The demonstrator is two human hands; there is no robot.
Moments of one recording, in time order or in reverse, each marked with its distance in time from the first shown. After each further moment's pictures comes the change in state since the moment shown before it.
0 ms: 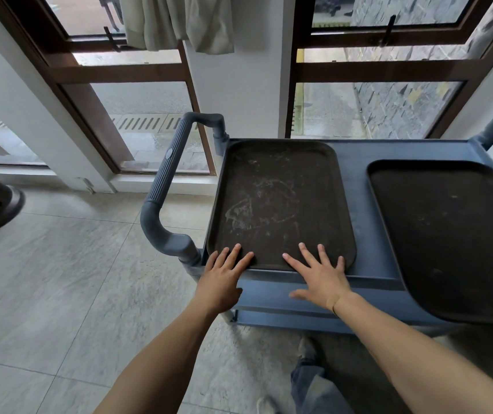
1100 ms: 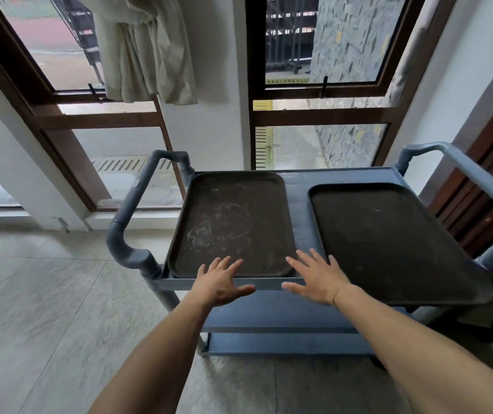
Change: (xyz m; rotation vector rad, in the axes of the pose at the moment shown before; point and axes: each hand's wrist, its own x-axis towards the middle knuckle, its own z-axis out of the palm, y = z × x) left_hand 0.006 0.104 -0.060 -0.154 -0.164 -0.070; right_hand -0.087 0.096 -0.040 0.021 0.072 0.024
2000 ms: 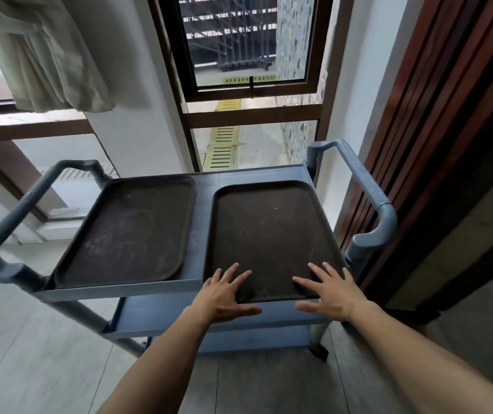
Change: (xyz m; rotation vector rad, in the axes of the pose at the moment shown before) left_hand 0.028 0.303 0.052 0.014 -0.080 0.152; right_hand -0.121 0.315 0.050 0.035 -0.063 0.065
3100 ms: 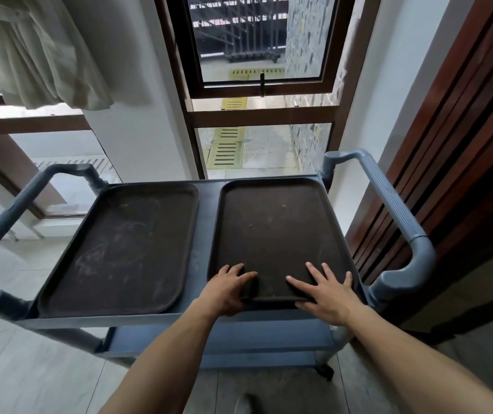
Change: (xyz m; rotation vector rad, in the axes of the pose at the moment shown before) left_hand 0.084 -0.026 -0.053 0.042 0.024 0.041; right_hand 0.094 -0.006 -0.032 0.007 0.010 -0.026
